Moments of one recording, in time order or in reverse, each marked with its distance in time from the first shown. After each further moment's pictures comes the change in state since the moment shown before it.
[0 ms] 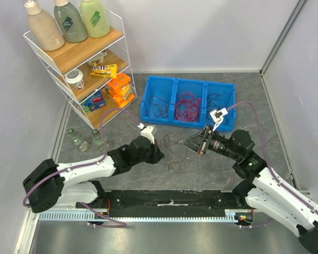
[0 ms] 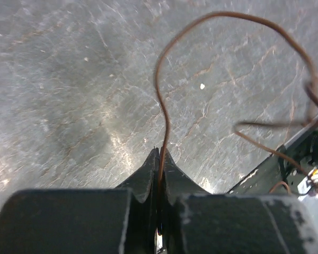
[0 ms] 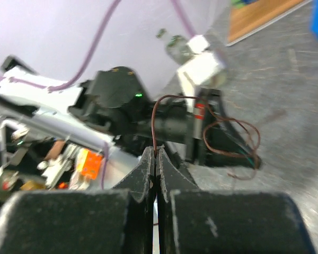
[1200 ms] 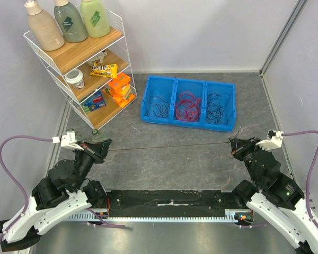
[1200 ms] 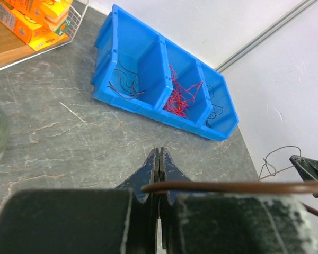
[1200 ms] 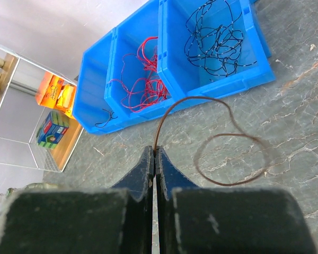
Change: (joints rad) left arm -0.012 -1.086 0.157 -0.695 -0.599 -0.006; right arm 0.032 -0.478 0.180 -1.007 1.135 -0.002
